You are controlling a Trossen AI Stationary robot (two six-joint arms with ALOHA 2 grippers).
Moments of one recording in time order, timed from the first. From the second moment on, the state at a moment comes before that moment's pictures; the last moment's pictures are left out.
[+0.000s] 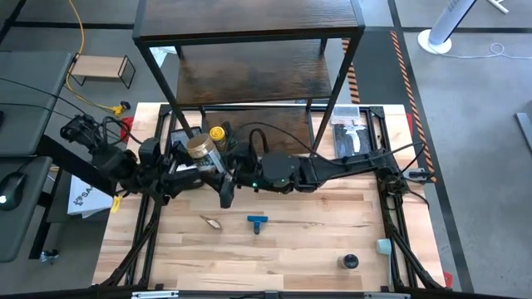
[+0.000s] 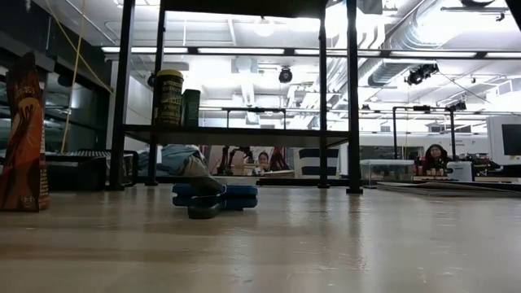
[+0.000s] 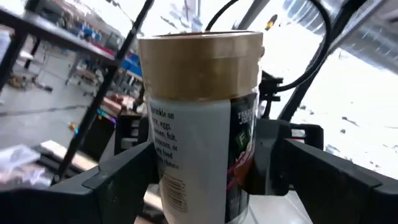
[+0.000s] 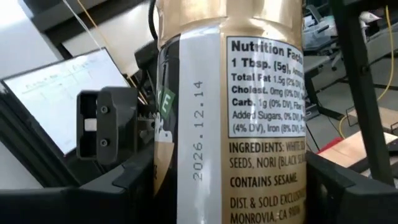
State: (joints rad) left arm -0.64 0.84 0.87 0.35 -0.75 -0.28; right arm 0.25 2.11 2.23 -0.08 0.40 0.45
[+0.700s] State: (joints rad) left arm -0.48 0.91 0.88 0.34 -0.44 -0.47; right arm 0.24 2.12 2.22 -0.10 0.25 0.46
